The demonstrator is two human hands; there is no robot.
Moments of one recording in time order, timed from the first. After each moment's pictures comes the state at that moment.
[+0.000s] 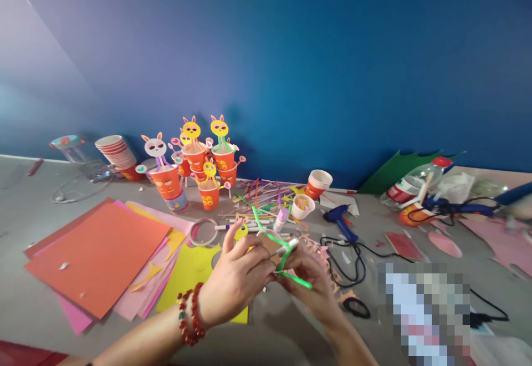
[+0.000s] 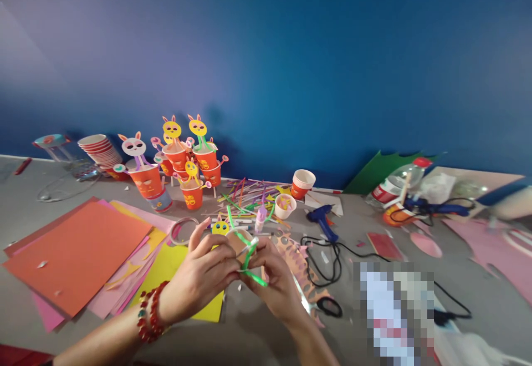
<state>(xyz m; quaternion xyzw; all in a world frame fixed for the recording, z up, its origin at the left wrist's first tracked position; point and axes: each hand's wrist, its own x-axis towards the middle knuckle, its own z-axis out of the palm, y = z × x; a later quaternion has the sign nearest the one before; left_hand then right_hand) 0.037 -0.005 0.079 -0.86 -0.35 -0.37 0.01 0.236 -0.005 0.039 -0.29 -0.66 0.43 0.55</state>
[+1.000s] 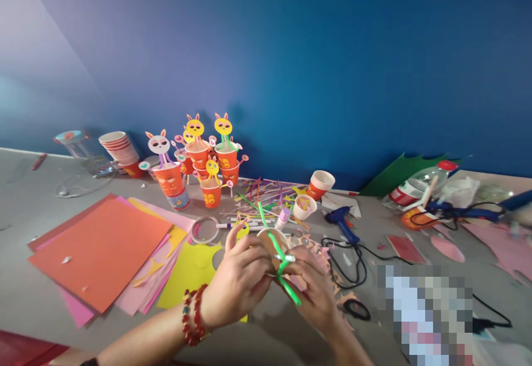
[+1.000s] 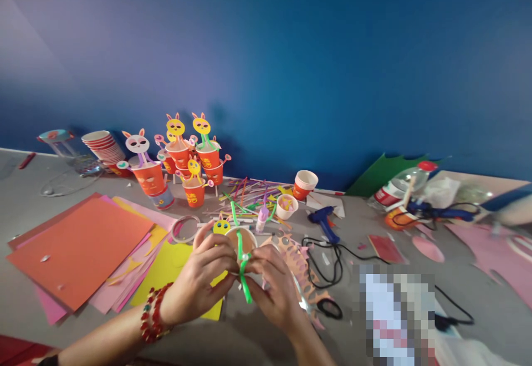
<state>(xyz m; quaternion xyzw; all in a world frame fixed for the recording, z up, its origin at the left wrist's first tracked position) 0.039 -0.012 0.080 -0.82 -0.34 -0.44 -0.11 0.242 -0.012 0.039 -0.33 -0.79 0.19 0.48</state>
